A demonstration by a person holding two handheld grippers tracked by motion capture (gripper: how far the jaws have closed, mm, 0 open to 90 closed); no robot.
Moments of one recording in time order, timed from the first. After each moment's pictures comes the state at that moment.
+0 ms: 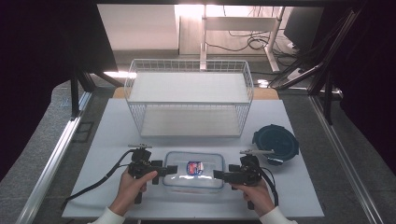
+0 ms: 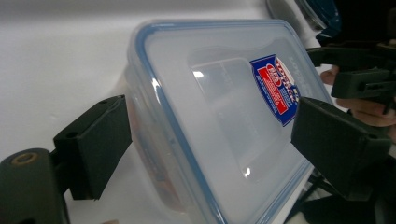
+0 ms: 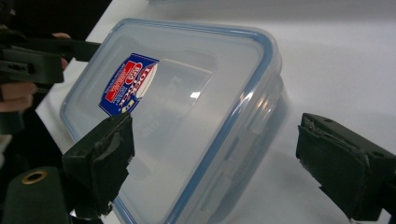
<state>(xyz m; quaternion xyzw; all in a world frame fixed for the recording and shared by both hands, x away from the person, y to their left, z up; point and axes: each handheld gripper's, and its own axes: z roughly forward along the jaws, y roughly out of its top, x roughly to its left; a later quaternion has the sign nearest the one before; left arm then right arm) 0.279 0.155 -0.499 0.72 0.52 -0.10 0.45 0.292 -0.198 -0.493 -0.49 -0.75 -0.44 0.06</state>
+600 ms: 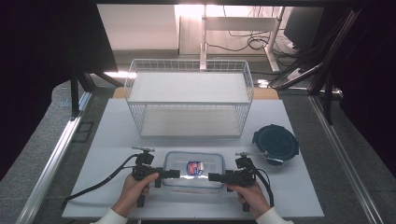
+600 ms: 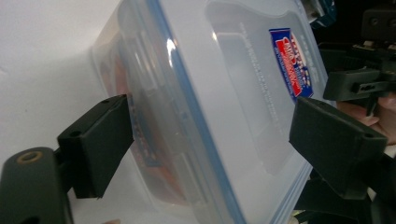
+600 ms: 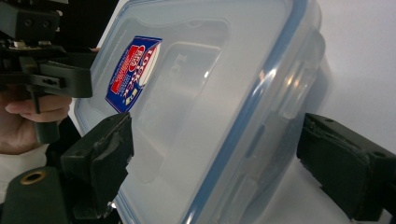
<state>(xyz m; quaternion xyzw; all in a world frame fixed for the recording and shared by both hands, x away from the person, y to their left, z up) 0.281 0.154 -0.522 0.70 0.54 -0.16 0.44 0.295 -0.190 -0.510 -0.51 -0.74 -0.43 0.13</state>
